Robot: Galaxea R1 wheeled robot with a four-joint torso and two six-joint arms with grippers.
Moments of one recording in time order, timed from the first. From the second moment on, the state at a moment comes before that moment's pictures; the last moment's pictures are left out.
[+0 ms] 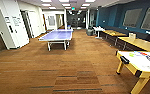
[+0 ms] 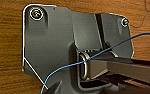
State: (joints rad) left arm 1.51 2.87 -2.46 -0.21 -0.05 0.17; right arm -1.52 2.99 -2.57 -0.13 0.05 0.09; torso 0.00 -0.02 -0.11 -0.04
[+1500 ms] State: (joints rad) left arm 1.51 2.88 -2.48 -0.21 -0.05 0.18; right arm -1.53 2.99 -2.57 -0.13 0.05 0.09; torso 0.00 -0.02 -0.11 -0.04
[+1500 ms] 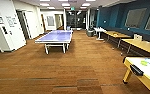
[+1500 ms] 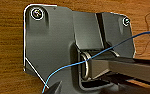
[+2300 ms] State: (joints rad) left arm 1.51 2.88 -2.48 -0.21 -0.05 0.18; right arm -1.53 2.99 -2.57 -0.13 0.05 0.09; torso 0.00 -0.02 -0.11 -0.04
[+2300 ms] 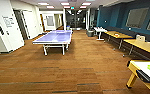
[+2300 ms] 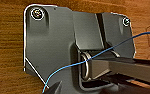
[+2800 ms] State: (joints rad) left arm 1.51 2.88 -2.48 -0.21 -0.05 0.18; right arm -1.53 2.99 -2.57 -0.13 0.05 0.09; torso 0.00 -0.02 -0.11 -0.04
